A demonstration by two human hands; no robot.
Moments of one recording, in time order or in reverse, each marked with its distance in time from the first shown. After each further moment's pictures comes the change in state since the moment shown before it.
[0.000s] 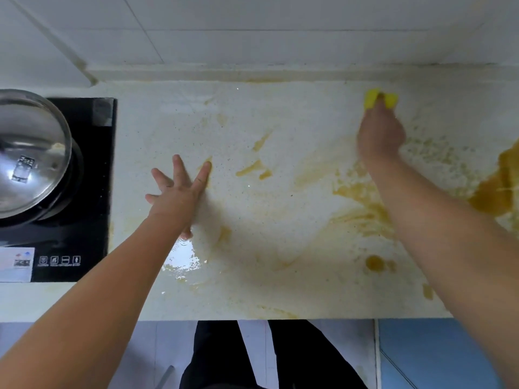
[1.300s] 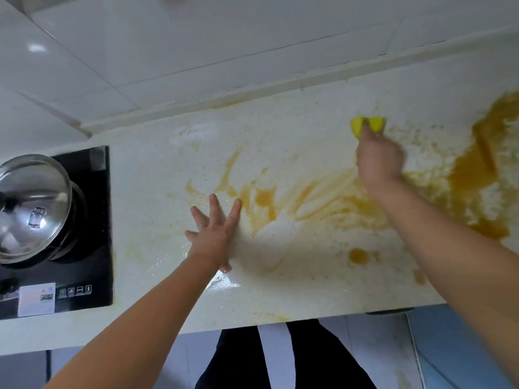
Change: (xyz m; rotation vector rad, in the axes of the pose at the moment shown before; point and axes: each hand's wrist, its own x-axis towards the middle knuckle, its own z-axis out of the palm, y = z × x) left_hand -0.037 0.102 0.030 0.036 0.039 0.106; right_hand -0.042 0.098 -0.007 -0.062 0.005 -0.097
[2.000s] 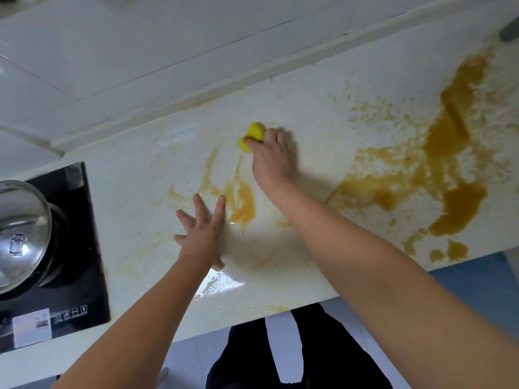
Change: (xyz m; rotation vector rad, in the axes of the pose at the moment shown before) left_hand 0.001 0.002 -0.001 -0.035 0.028 0.017; right_hand -0.059 -0.160 0.004 0.217 -0.113 -0.176
